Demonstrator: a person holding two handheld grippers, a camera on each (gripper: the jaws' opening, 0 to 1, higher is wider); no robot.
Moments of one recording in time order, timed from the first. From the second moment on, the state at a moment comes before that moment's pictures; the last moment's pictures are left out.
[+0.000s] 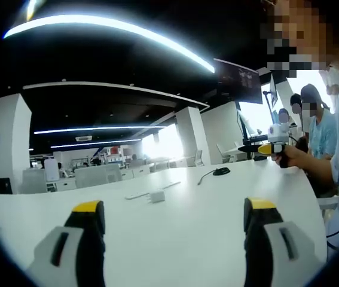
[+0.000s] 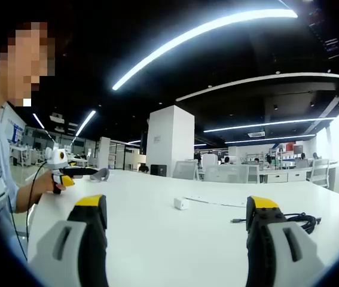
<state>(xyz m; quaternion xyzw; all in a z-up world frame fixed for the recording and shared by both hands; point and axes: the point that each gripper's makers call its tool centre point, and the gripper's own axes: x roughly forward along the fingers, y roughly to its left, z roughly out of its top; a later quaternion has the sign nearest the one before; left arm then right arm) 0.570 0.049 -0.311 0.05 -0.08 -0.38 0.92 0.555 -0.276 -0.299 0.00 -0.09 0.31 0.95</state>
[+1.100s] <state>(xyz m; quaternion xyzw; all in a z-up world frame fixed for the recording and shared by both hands) 0.569 0.047 -0.310 0.05 -0.08 -0.38 0.92 0.557 -0.277 -0.302 -0.02 -0.08 0.31 0.95</state>
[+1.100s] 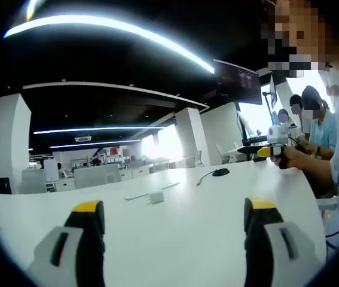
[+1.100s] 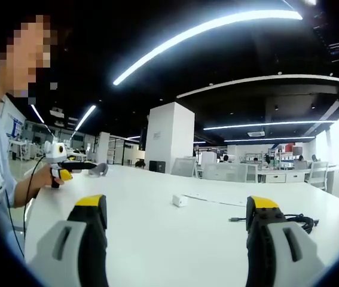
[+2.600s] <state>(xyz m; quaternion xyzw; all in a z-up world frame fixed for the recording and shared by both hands) 0.612 0.043 -0.253 0.06 -0.08 -0.40 0.91 0.595 -0.281 -0.248 -0.10 -0.05 0.29 0.95</state>
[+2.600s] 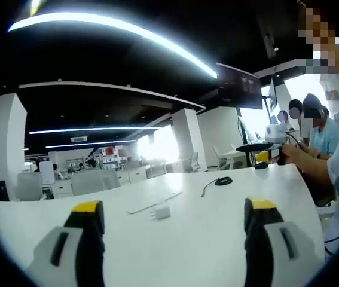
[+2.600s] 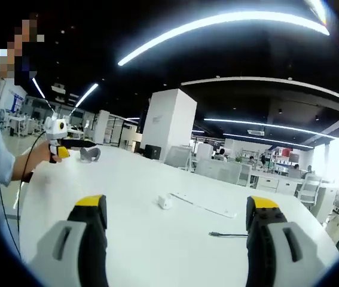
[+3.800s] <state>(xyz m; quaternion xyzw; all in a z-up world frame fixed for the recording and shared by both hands) 0.712 -0.015 -0.224 0.06 -0.05 -0.43 0.90 0.698 -0.293 -0.210 -0.18 -0.01 0.26 0.95</state>
